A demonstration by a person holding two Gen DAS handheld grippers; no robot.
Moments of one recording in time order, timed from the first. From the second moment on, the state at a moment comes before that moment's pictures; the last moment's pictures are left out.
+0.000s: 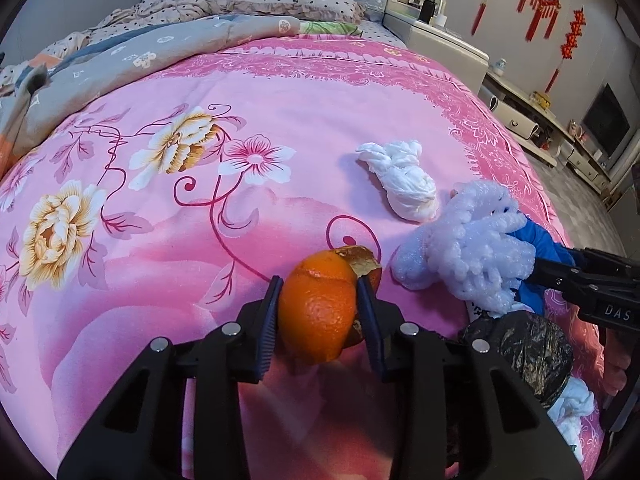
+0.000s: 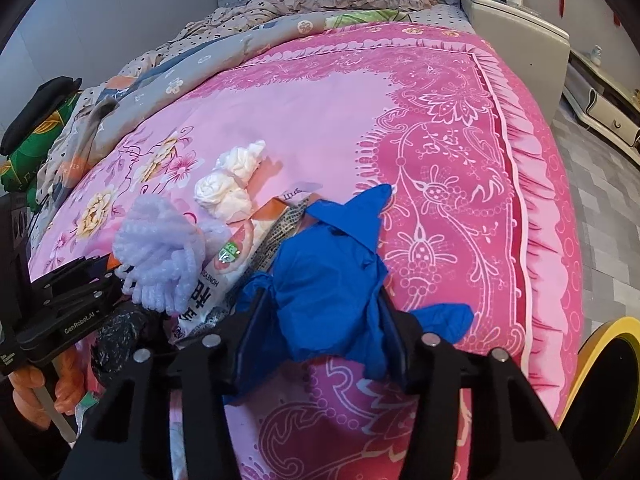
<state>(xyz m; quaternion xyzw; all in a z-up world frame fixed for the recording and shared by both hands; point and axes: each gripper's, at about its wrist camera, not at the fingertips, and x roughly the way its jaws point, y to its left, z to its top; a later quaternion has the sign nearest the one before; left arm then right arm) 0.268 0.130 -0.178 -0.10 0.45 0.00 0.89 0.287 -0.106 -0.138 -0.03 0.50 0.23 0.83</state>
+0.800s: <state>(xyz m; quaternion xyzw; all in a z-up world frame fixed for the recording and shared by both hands) 0.241 0.134 -0.158 -0.10 0.42 0.02 0.90 0.250 -0.121 -0.093 0.00 0.47 0.27 0.84</state>
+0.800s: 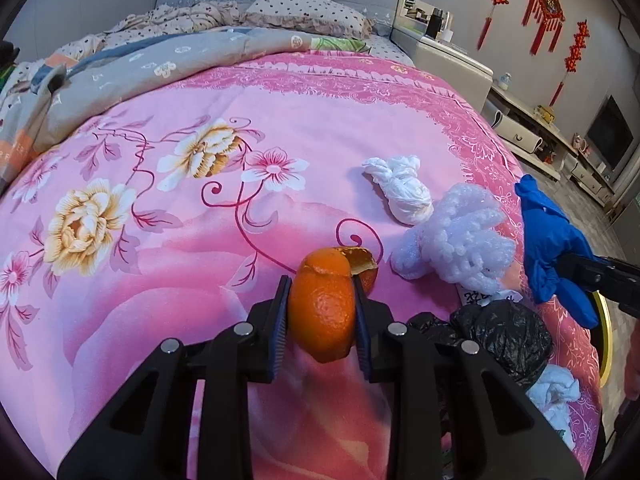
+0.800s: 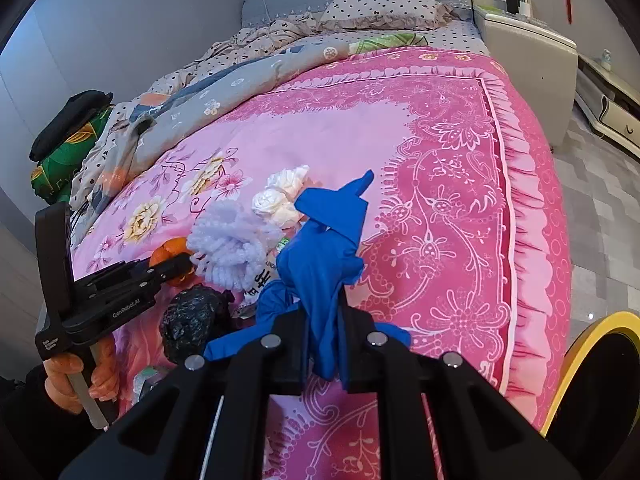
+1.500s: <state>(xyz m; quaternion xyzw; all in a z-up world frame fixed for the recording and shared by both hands) 0.193 0.098 -0.073 -0.10 0.36 0.00 0.93 0.195 -0.178 -0.011 0.05 0.38 0.27 0.88</state>
